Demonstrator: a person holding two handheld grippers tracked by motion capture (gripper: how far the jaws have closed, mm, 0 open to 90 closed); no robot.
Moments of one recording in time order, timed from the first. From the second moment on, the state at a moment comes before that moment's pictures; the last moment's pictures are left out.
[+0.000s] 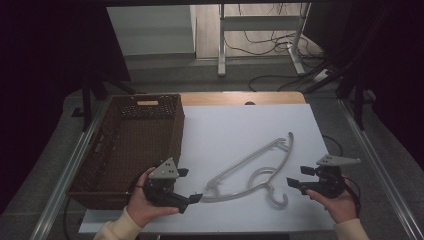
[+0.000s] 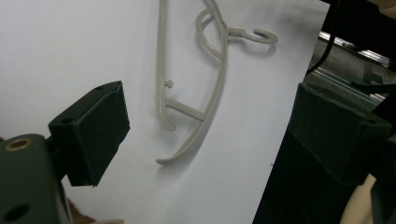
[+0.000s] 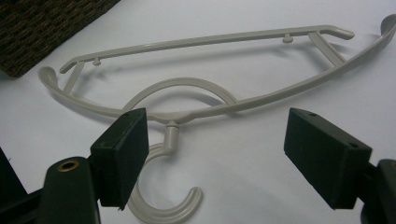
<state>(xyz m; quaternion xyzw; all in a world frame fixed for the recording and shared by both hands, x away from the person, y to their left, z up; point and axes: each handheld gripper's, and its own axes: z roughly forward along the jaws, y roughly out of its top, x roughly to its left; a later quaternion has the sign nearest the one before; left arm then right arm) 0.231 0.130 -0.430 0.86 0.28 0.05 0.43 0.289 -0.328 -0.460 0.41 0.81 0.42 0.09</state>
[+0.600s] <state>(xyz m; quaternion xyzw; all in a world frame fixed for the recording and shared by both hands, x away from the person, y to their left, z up) 0.248 0.085 -0.435 0.88 0.24 0.03 0.41 0.290 -0.332 -0.461 0.42 0.80 0.41 0.09</state>
